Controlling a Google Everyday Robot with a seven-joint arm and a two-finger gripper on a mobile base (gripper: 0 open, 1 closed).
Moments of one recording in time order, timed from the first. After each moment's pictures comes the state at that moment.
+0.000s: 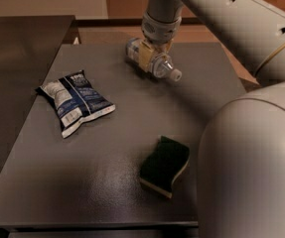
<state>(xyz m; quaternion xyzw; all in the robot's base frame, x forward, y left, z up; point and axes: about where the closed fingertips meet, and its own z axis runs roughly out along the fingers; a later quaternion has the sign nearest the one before) 0.679 -0.042 0.871 -0.37 0.92 0.03 0.11</state>
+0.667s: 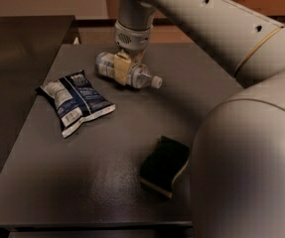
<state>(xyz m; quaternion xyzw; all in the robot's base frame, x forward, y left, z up) 0.636 0.034 0.860 -0.51 0.86 0.06 0.07</state>
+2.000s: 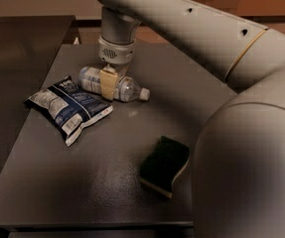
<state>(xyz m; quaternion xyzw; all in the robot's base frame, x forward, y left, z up) 0.602 0.071 0.835 -0.57 0.82 0.08 0.05</state>
